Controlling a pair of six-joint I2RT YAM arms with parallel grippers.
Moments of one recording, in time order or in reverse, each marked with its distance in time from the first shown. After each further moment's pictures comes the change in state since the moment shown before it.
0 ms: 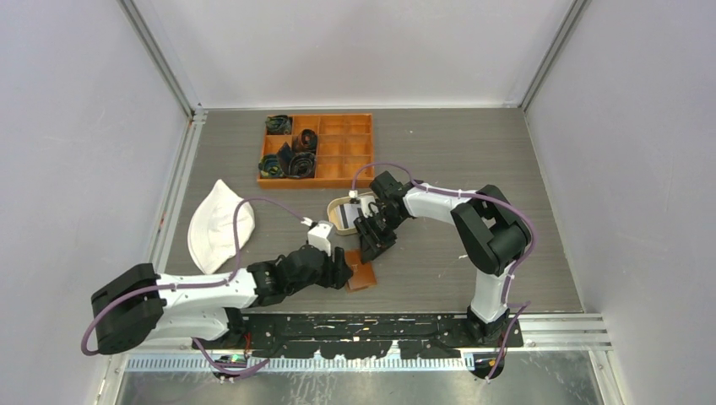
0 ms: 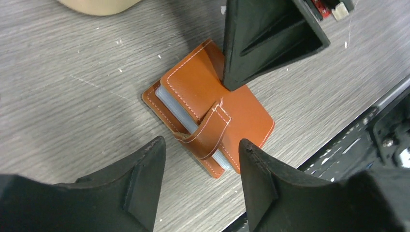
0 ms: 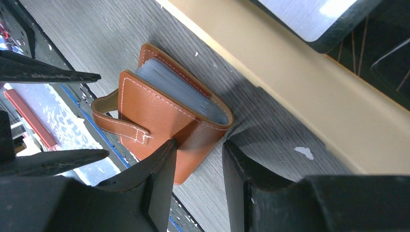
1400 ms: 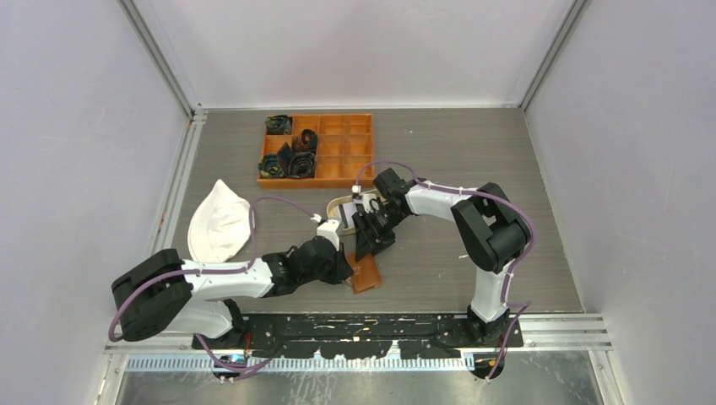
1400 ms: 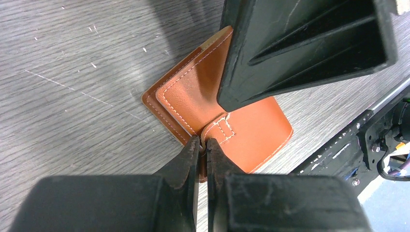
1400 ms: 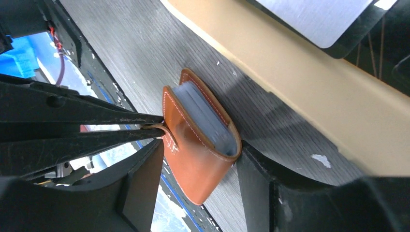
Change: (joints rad) left arm 0.048 0.190 0.100 -0.015 0.130 -0.032; right arm -0.034 0.017 0.011 0.018 -0.110 0.072
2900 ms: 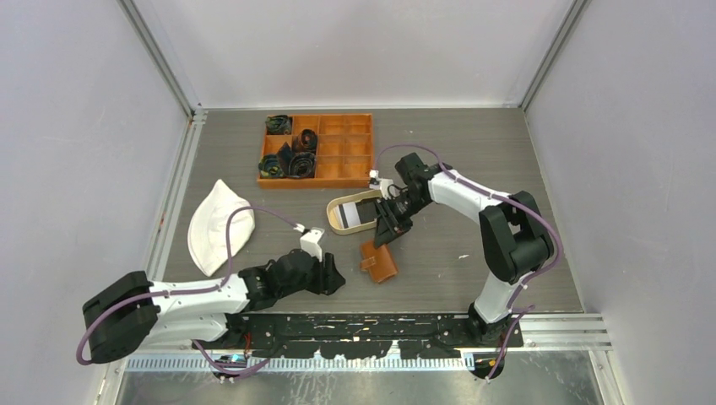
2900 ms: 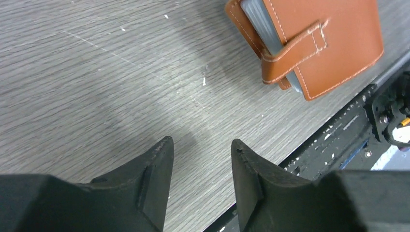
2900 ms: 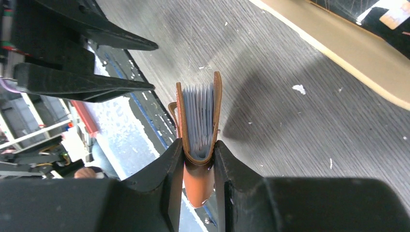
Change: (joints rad) left arm -0.002 -0.240 -0.172 -0.008 -0.021 0.023; right arm -0.114 -0.139 0.041 -0.217 -0.037 -0.169
